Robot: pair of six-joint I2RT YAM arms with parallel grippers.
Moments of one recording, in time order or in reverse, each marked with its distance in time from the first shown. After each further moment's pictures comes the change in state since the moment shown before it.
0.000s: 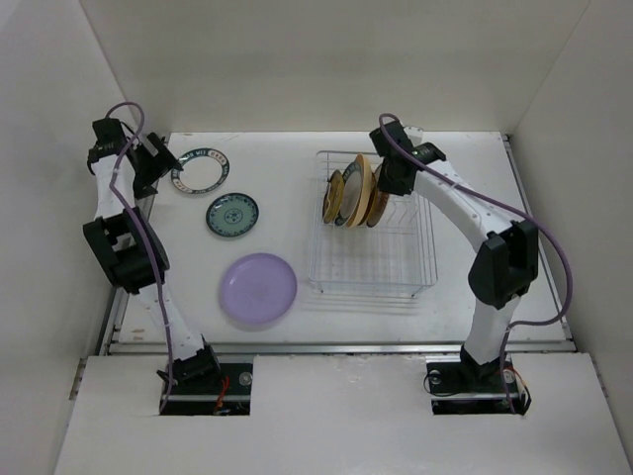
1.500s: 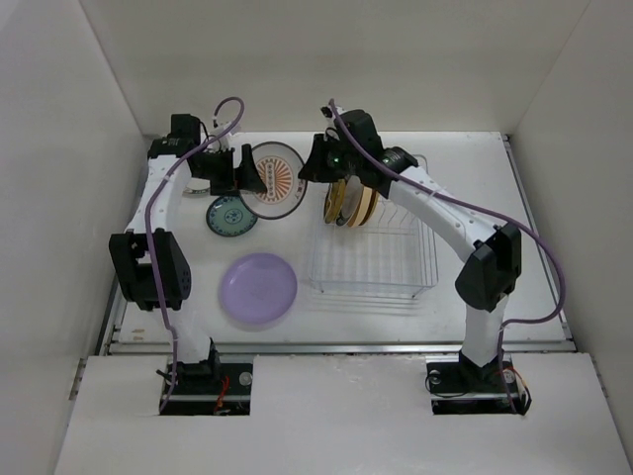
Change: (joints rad) left arm -0.375 -0.290 -0.183 -0.209 0.430 0.385; right arm 0.181 0.065 0.138 0.410 -0.599 -0.115
